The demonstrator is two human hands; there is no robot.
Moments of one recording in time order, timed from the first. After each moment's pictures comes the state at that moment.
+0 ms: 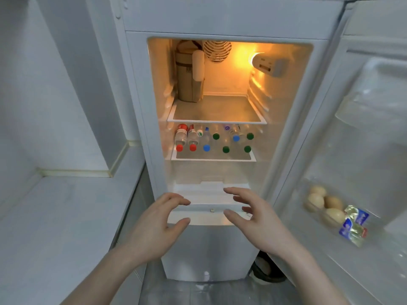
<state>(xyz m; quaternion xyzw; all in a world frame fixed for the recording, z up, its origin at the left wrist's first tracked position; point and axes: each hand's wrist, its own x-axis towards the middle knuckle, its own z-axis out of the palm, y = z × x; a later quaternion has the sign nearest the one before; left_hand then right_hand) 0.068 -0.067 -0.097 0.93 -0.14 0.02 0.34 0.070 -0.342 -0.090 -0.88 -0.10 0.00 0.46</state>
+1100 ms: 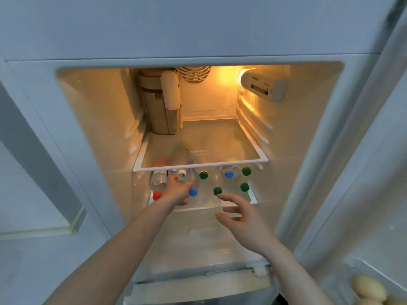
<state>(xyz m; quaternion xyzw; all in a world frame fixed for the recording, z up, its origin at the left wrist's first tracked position) 0.462 -0.156 -0.139 0.80 0.14 -0.12 0.57 0.309 -0.360 -0.119 -0.83 -0.01 -0.01 0.56</state>
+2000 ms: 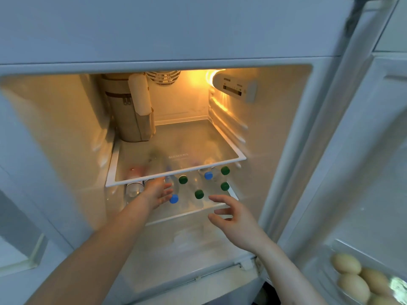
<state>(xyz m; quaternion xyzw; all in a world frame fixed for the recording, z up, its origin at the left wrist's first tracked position) 0.517 -0.161 -0.142 0.67 0.18 -0.19 0.70 0.309 -0.358 -0.116 -0.83 0.06 -0.04 0.55</state>
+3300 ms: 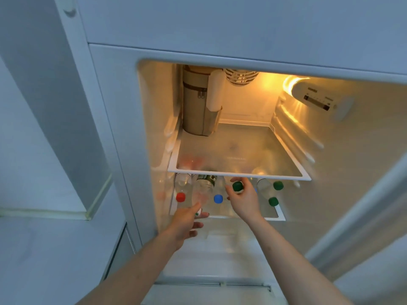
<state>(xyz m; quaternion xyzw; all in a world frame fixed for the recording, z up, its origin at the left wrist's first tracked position) 0.407 -0.100 -0.159 0.66 0.19 -0.21 0.70 0.455 -0.291 -0.156 -0.85 0.08 -0.09 0.51</state>
